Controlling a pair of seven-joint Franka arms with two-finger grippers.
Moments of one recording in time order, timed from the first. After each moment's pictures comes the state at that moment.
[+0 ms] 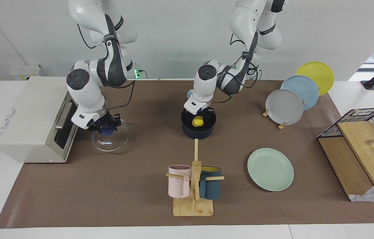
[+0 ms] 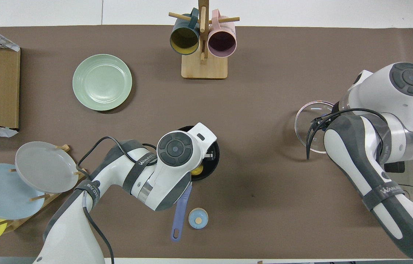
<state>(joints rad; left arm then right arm) -0.69 0.26 -0.06 -2.05 -0.06 2.33 -0.65 0.12 0.14 -0.04 -1.98 -0.03 2.03 -0.14</state>
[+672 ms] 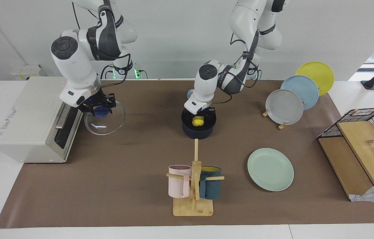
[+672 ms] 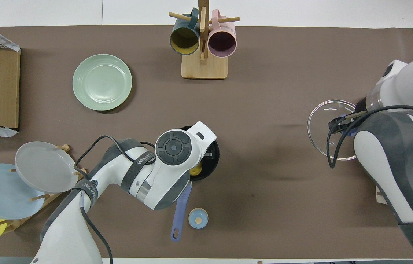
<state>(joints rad) -0.69 0.25 -0.05 -2.03 -0.06 2.29 -0.62 0.12 0.02 -0.04 -1.85 -0.03 1.77 -0.14</state>
